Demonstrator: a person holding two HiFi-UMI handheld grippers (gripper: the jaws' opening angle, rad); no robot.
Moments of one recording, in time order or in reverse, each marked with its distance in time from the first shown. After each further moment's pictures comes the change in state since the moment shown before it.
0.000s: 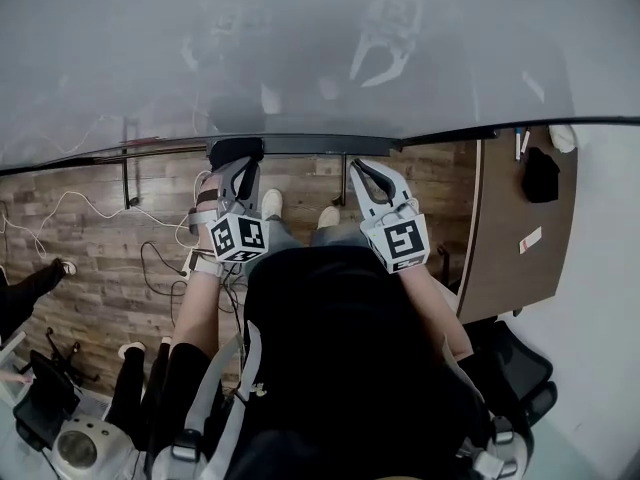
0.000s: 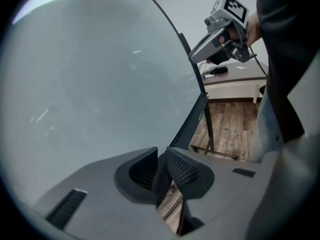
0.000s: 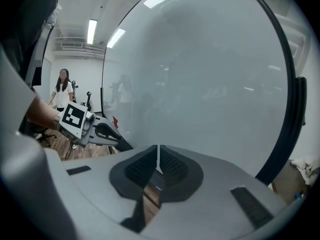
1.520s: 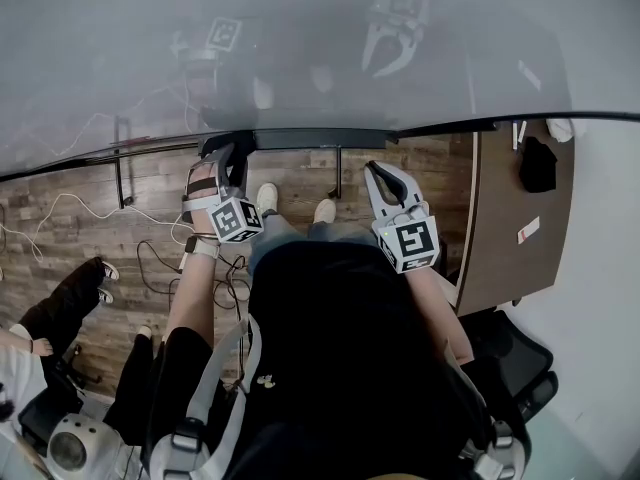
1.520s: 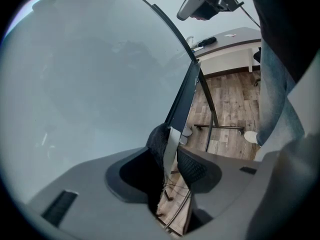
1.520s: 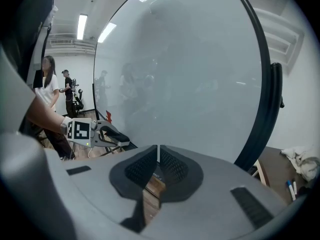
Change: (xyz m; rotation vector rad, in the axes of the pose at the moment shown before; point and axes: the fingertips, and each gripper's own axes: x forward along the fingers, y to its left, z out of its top) left arm 0.045 -0.009 -0.057 0.233 0.154 0.041; right arm -0.023 -0.020 -0.033 0.058 0.072 -0.074
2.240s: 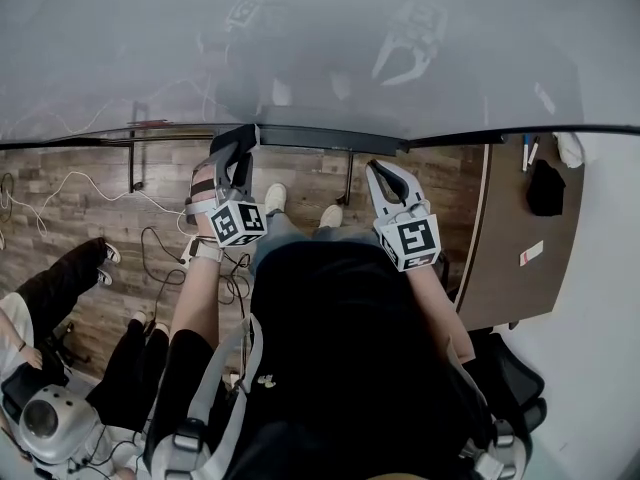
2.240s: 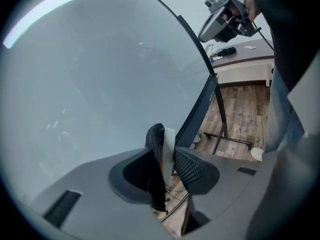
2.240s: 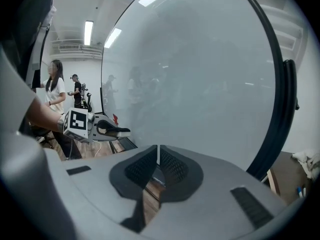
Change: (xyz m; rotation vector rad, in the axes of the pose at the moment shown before) left arm -0.039 0.029 0.007 -0.178 -0.008 0.107; right arm 0.014 0.005 0.007 -0.017 -0.039 0.094
